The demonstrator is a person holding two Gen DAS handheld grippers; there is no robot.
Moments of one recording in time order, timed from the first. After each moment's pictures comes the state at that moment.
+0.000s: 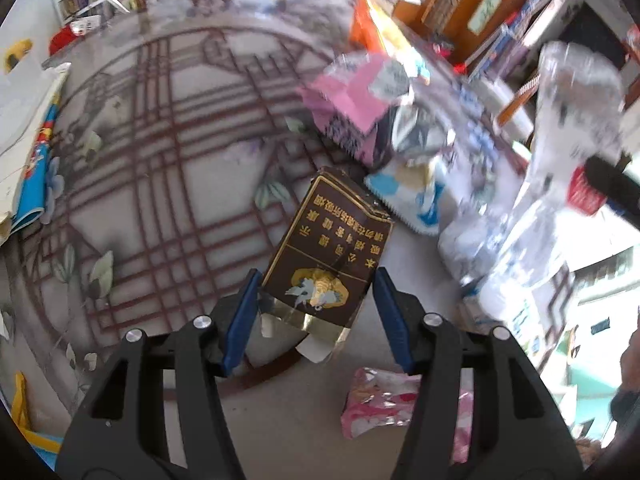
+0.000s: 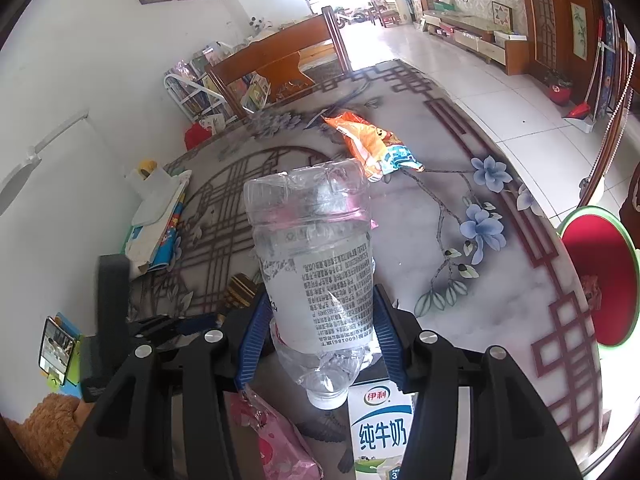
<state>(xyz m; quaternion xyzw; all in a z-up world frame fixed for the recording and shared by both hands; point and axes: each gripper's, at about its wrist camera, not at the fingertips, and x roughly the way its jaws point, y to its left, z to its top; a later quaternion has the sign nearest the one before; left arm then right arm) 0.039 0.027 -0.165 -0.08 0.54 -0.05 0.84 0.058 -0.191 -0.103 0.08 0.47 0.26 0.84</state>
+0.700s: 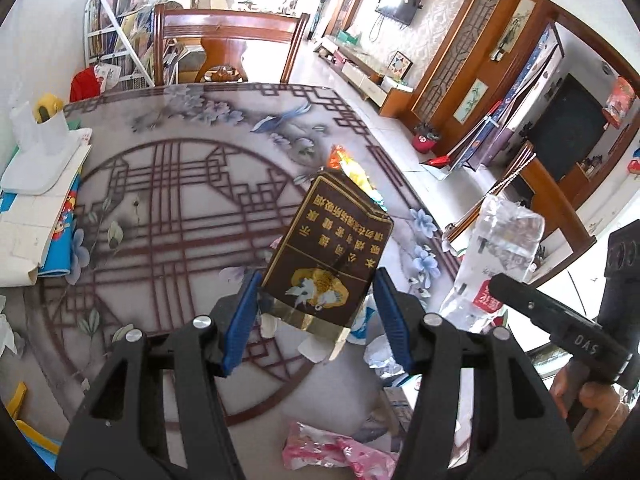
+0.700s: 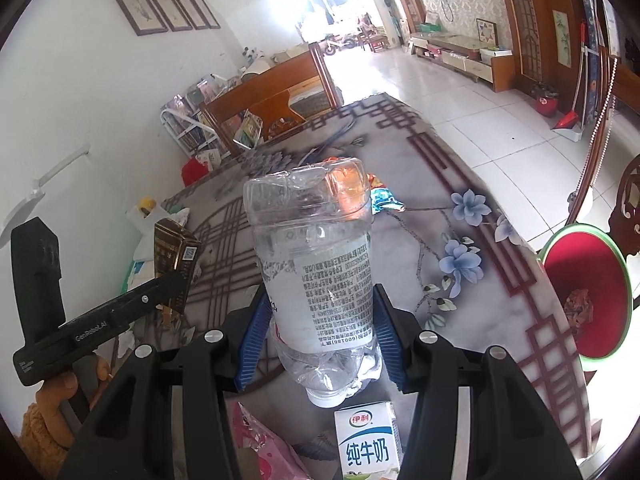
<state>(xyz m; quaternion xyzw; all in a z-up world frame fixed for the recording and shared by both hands) 0.044 0.024 -0.064 -0.14 0.41 -0.04 0.90 0.065 -0.216 -0.077 0.11 0.43 0.24 0.86</state>
